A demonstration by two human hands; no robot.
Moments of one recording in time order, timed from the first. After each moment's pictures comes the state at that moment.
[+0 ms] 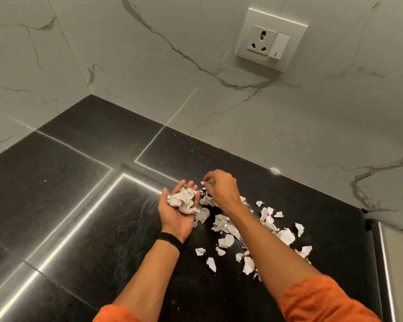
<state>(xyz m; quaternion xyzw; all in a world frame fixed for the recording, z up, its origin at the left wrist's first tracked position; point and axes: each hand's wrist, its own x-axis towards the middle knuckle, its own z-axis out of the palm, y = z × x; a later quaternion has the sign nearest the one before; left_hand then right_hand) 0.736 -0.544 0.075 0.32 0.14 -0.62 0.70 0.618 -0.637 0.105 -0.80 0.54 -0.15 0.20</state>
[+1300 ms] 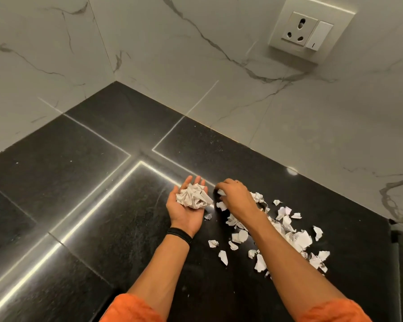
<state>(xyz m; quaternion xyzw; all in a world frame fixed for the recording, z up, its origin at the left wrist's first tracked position) 0.746 -0.532 0.054 0.28 0.18 -0.58 0.74 0.608 -0.616 0.082 -0.87 0.46 0.04 0.15</state>
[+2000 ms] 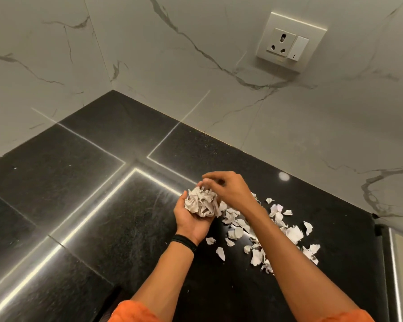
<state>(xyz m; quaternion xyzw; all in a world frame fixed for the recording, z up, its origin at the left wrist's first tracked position) 0.720 -0.509 0.080 0.23 0.16 -0.67 0.69 0.619 -0.591 0.150 -0.79 0.47 -0.16 0.35</state>
